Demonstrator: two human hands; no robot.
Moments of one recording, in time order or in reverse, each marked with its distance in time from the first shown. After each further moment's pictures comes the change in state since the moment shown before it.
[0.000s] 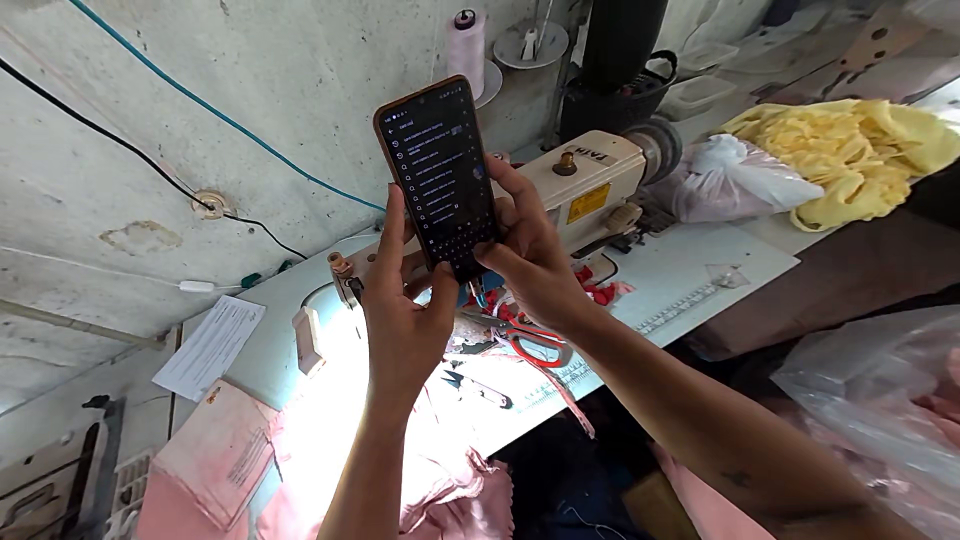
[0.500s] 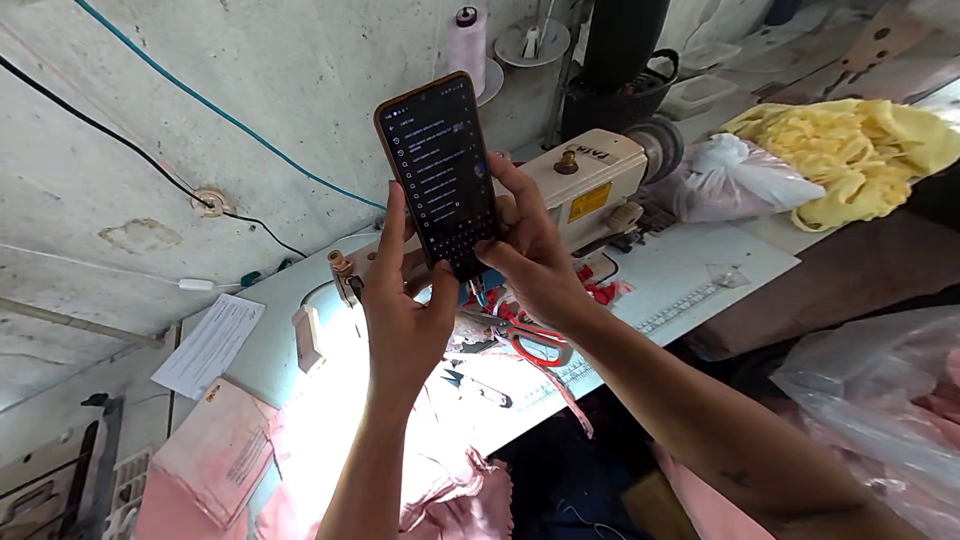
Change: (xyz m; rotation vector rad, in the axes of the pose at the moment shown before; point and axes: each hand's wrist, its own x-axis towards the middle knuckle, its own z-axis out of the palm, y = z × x) left_hand 0.000 0.000 0.000 -0.001 0.001 0.011; right_hand 0.001 0.000 0.000 0.023 -0.001 -0.011
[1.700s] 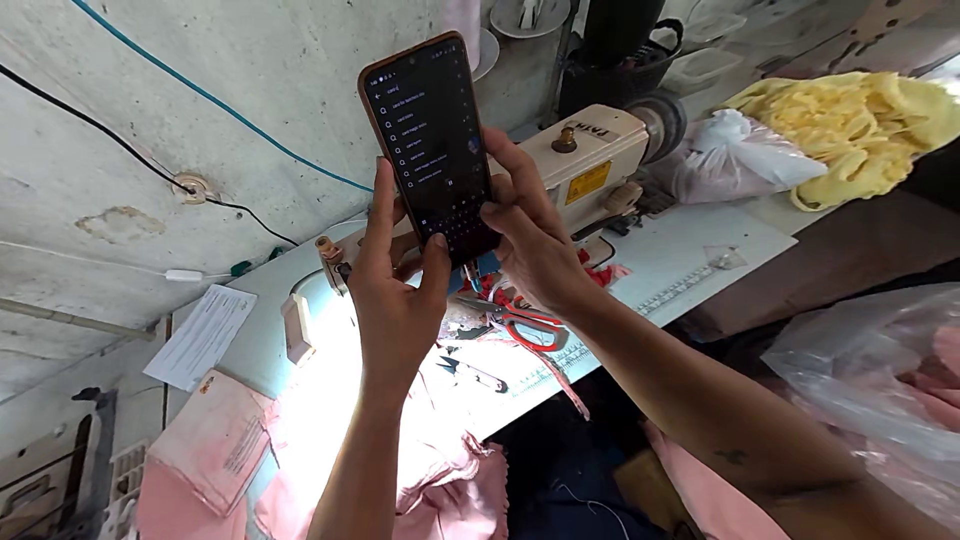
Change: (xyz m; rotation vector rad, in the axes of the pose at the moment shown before) left_hand 0.003 0.000 0.001 0.046 0.026 0.033; right_hand 0.009 0.011 -0.005 0.134 0.001 -0.039
